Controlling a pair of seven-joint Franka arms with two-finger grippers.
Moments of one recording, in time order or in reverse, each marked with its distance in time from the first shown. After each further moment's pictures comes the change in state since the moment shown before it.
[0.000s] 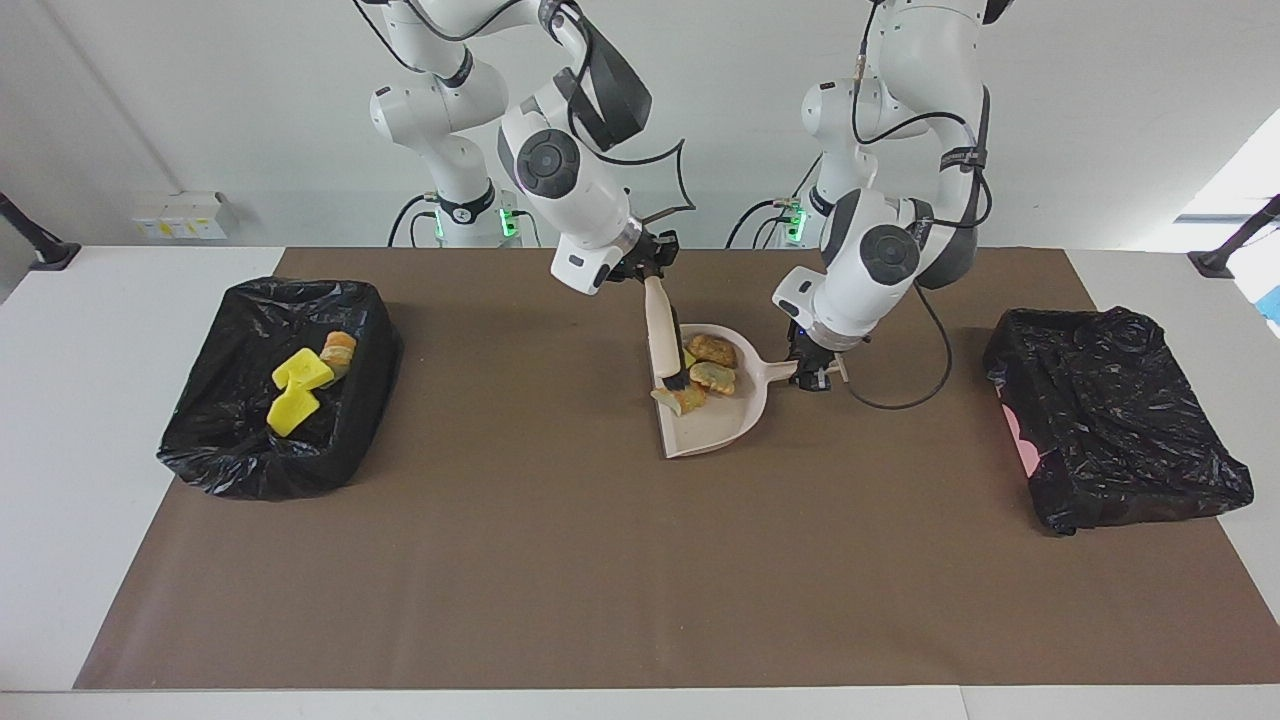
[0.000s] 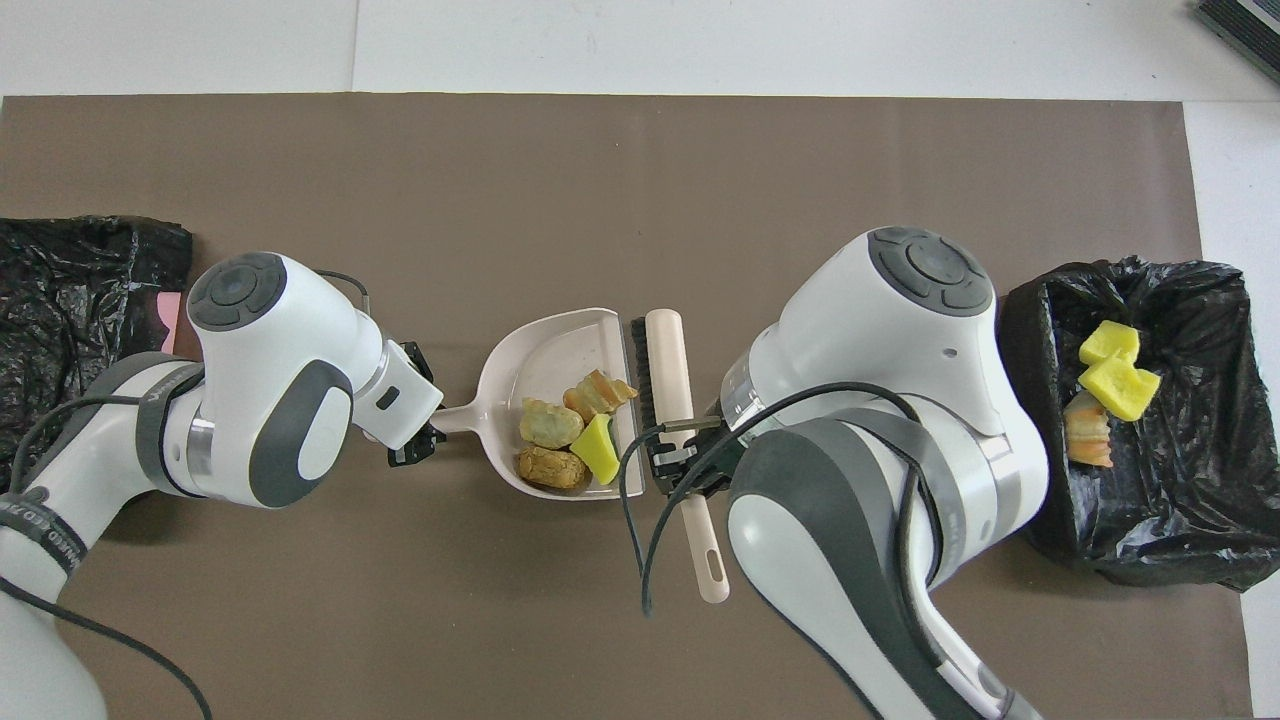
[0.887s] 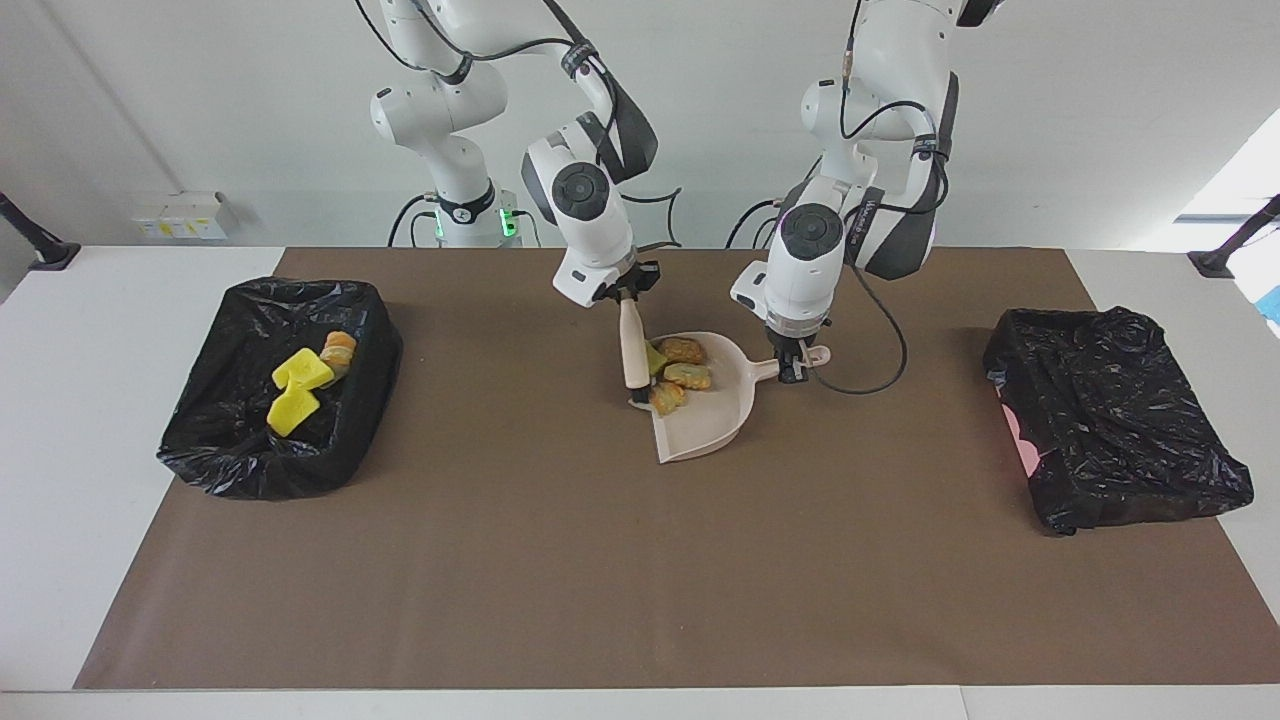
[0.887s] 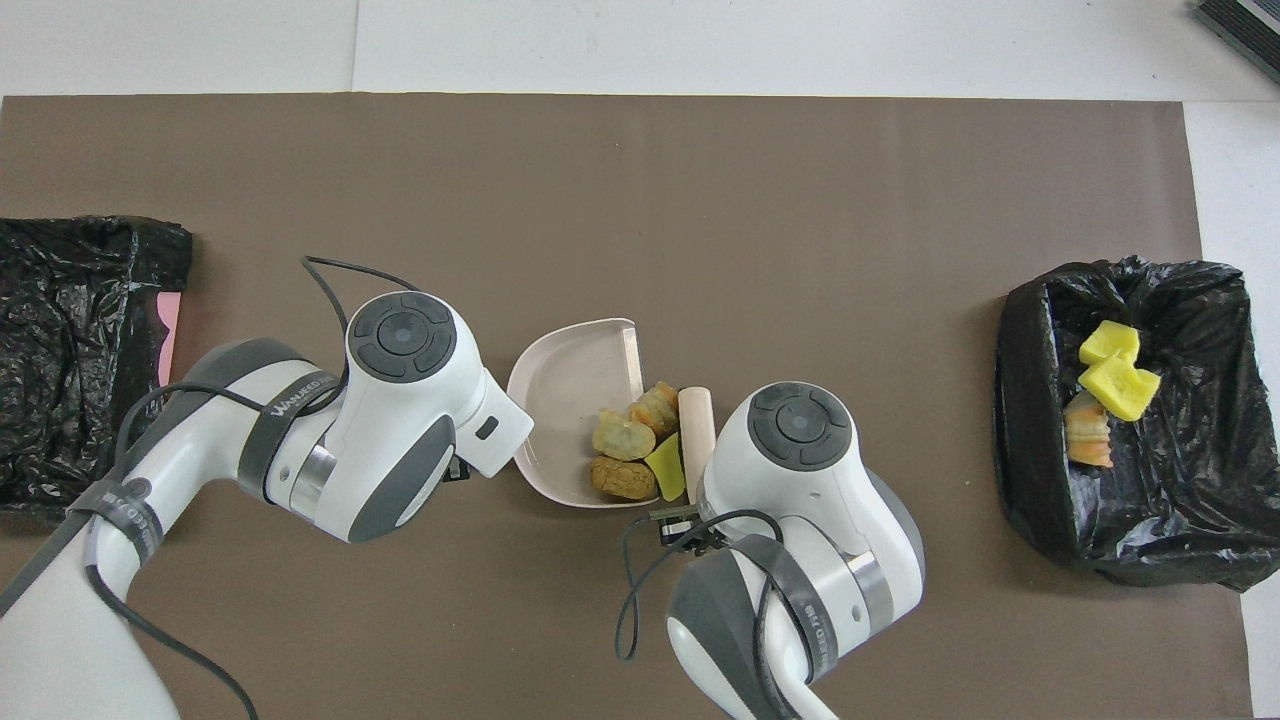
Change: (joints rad) left arm -0.148 0.001 -0.018 0.015 0.282 -0.011 -0.277; right arm 0.139 -0.039 0.020 -0.338 0.060 0.340 0.007
